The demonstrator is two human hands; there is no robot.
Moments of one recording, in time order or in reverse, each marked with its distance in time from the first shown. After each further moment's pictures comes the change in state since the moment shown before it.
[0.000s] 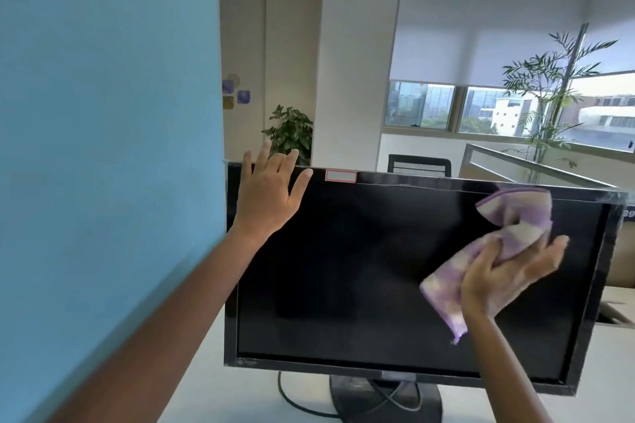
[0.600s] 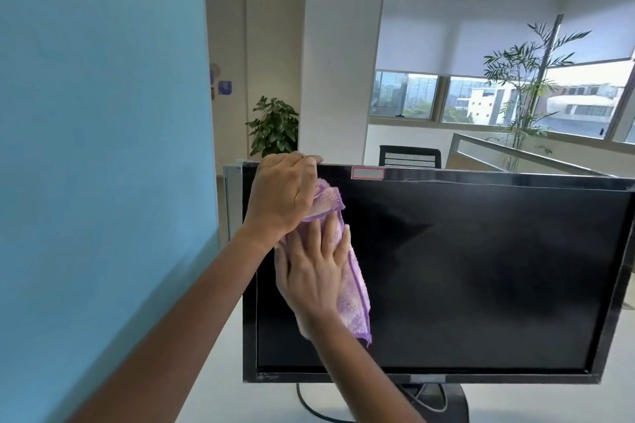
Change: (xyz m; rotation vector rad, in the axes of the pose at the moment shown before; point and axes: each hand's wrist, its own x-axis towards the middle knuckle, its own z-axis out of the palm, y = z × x) left_hand 0.002 -0.016 -0.009 -0.337 0.093 0.142; right_hand -0.186 -0.116 0.117 -0.437 -0.473 -0.682
